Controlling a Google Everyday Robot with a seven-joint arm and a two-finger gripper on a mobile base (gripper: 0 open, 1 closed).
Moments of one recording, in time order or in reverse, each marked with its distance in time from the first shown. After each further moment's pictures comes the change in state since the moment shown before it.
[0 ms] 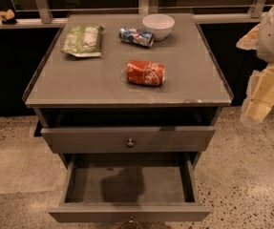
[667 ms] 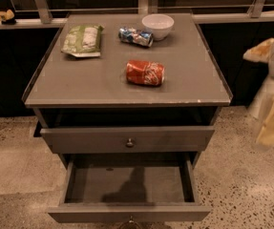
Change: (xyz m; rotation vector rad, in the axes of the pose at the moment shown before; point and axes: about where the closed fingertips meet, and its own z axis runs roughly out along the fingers) arm 0.010 0.033 -0.003 0.043 -0.004 -0.050
